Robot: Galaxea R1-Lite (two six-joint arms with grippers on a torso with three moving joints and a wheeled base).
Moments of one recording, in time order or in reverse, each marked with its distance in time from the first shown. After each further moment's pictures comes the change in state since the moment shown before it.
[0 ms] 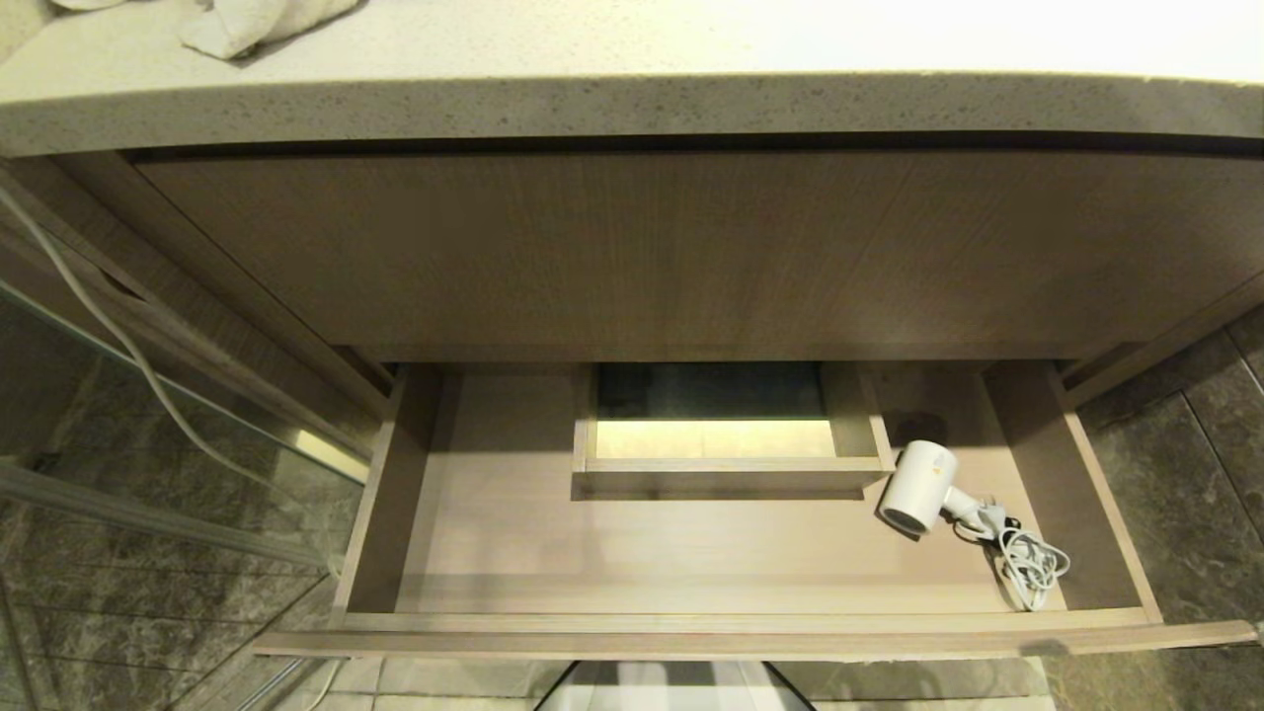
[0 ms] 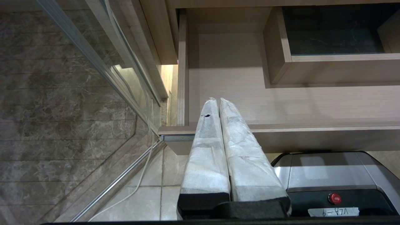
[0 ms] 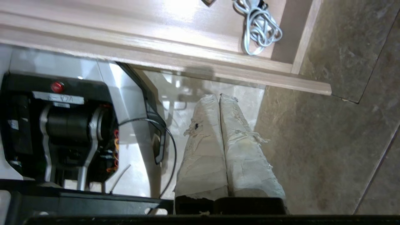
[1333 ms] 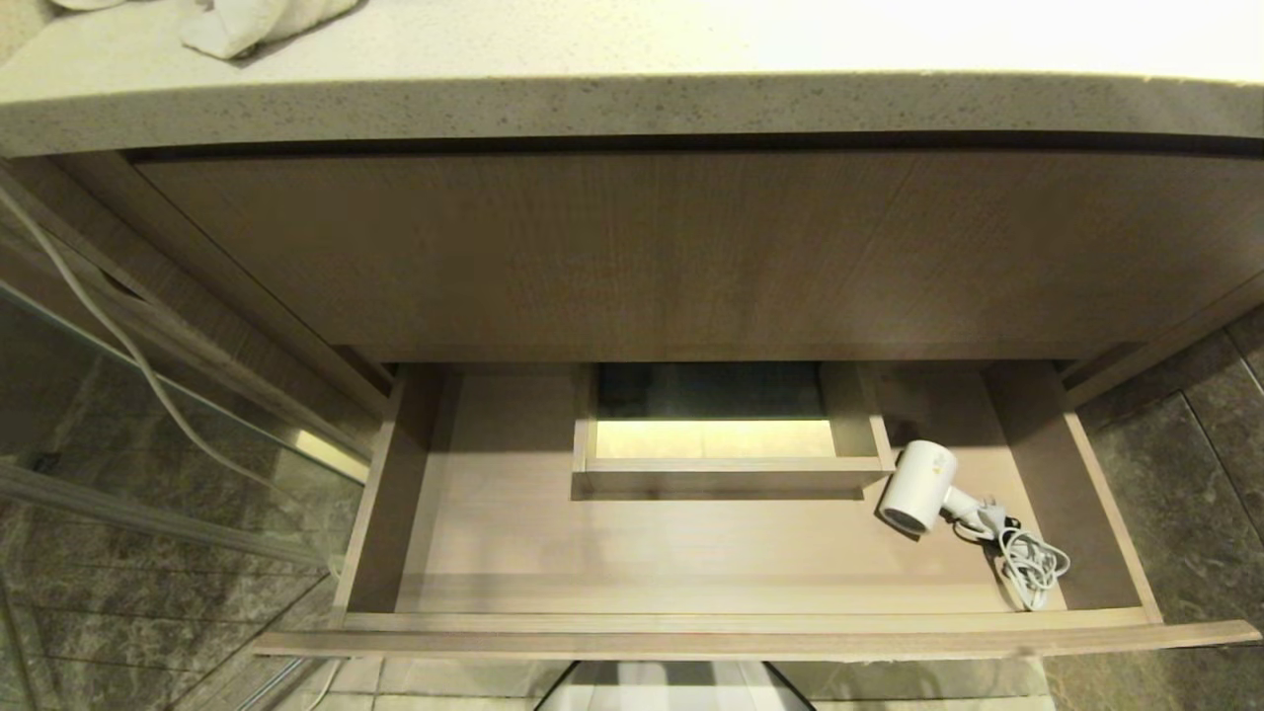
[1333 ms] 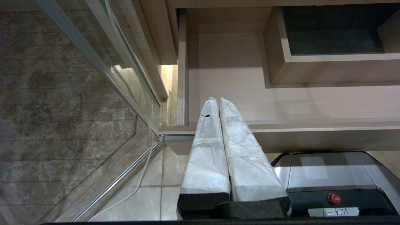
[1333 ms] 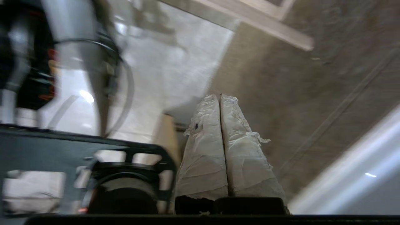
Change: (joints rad) left arm 0.000 0.000 0.000 0.000 0.000 0.000; right arm 0.309 0.144 -0.038 0.211 -0.395 -0.015
